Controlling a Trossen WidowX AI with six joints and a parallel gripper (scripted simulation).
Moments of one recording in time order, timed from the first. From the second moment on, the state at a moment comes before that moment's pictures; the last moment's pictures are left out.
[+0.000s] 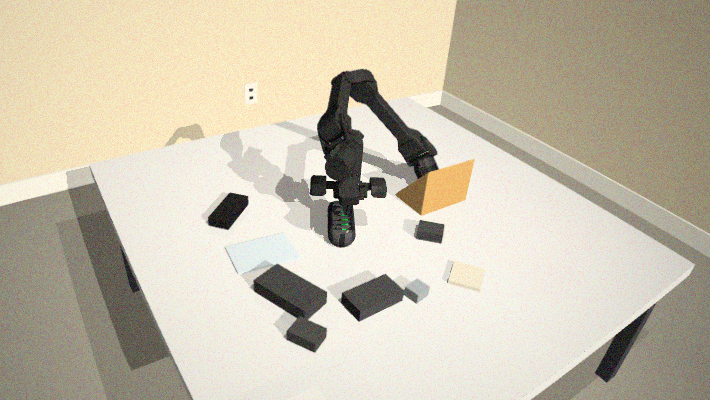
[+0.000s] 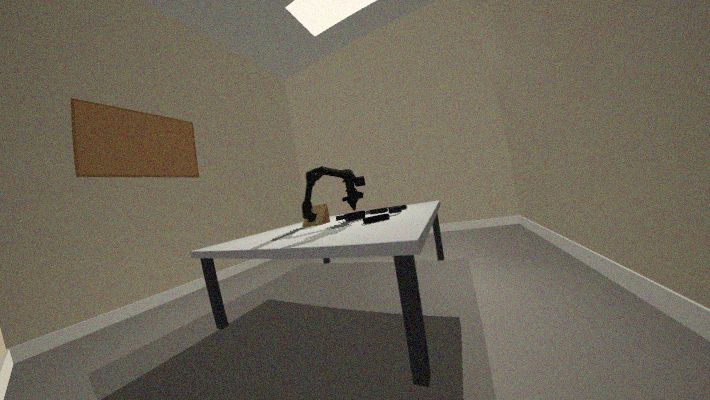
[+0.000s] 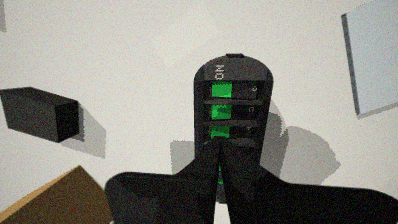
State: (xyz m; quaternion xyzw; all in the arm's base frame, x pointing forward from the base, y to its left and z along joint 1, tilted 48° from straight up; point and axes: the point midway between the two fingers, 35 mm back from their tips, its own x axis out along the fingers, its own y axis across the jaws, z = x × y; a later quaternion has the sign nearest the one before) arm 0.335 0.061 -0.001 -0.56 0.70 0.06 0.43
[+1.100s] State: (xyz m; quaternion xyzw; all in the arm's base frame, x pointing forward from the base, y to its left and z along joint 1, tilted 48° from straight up) arm 0.336 0.066 0.008 -0.57 0.70 0.06 0.43
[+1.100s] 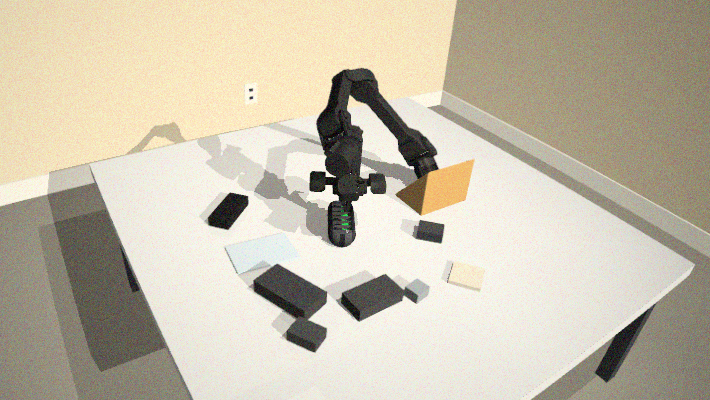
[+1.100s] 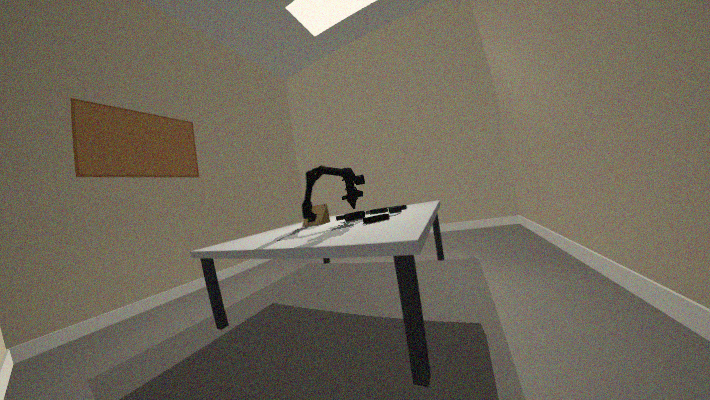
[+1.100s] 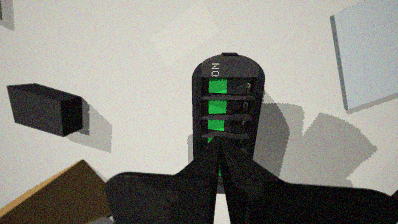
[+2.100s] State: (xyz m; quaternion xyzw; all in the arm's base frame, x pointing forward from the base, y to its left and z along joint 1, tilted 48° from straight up) arm 0.373 0.079 -0.014 -0.56 0.70 0.06 0.43
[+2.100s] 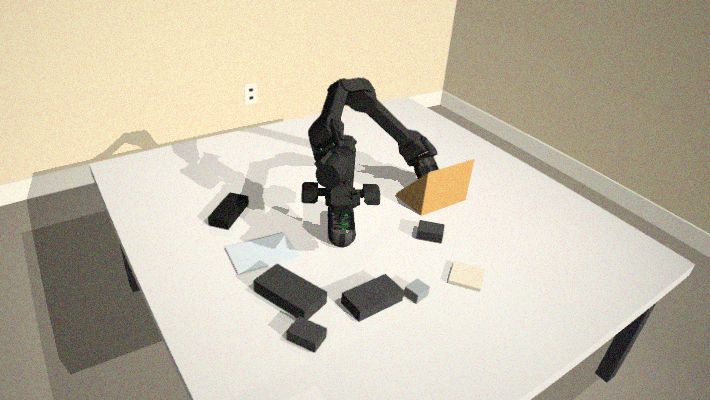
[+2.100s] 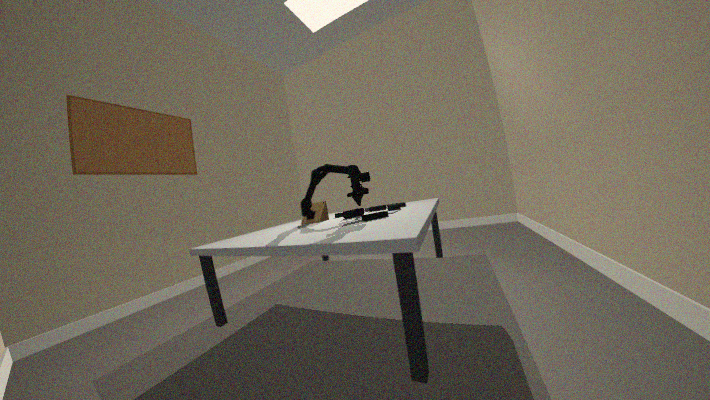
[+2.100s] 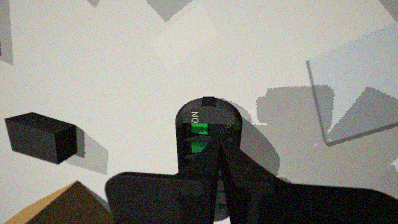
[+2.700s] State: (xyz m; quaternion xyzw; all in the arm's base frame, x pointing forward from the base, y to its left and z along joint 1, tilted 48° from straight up) arm 0.373 0.062 -0.030 -0.56 0.70 0.06 0.43
